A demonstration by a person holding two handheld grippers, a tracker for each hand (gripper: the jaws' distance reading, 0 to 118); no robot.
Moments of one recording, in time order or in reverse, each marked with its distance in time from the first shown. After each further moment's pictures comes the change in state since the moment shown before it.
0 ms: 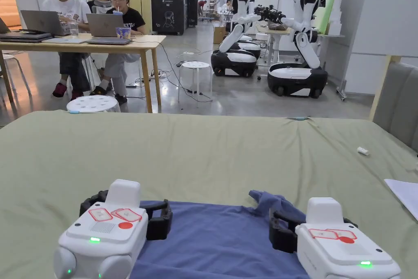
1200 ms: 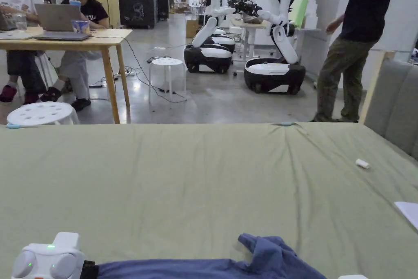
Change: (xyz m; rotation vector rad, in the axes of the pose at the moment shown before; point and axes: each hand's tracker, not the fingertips) left arm -0.078 -0.066 -0.352 -0.652 0.106 -0.047; right arm 0.089 -0.040 -0.156 -0.339 -0.117 0.000
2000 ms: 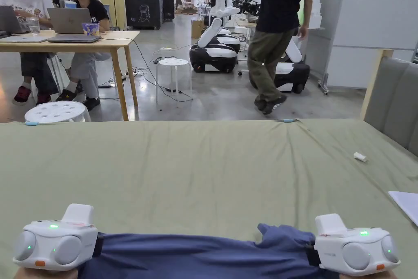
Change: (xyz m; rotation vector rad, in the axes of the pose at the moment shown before) left arm -0.013 -0.023 0.139 0.210 -0.076 -0.015; right arm 0.036 0.051 -0.033 -0.150 0.042 0.030
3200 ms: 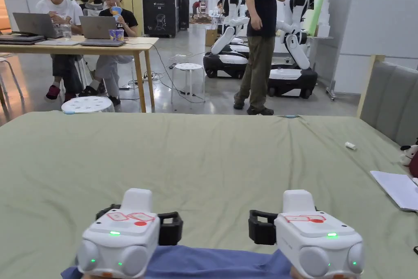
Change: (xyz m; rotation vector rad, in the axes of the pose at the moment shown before) left arm 0.096 -0.116 0.197 0.320 -0.058 0.050; right arm -0.137 -0.102 0.183 0.341 0.077 -0.015
